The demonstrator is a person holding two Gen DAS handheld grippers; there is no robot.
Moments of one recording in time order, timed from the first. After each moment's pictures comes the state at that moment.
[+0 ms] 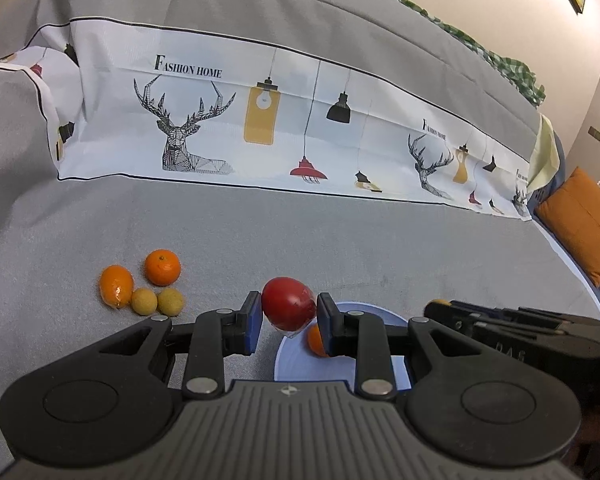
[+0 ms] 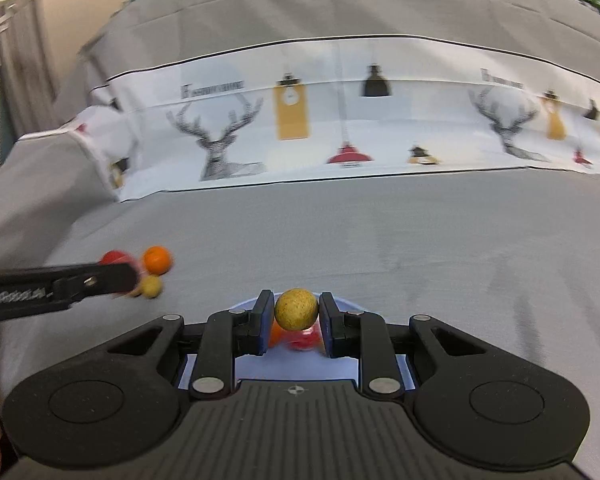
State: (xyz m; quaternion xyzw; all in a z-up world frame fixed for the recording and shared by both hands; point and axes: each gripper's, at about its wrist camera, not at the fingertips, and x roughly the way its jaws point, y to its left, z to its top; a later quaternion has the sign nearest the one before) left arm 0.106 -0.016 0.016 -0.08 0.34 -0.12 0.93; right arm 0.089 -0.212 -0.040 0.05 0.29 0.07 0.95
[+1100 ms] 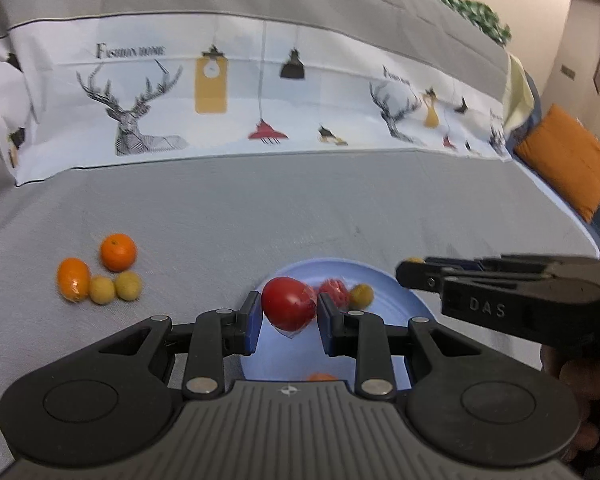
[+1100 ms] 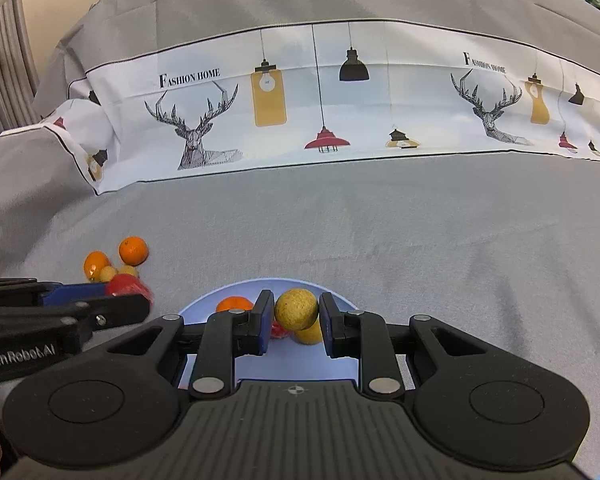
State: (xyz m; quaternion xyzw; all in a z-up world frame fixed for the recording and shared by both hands) left arm 0.107 -0.054 -0.008 -0.01 0.38 -0.17 0.91; right arm 0.093 -0.214 -0.049 0.04 0.32 0.06 0.94
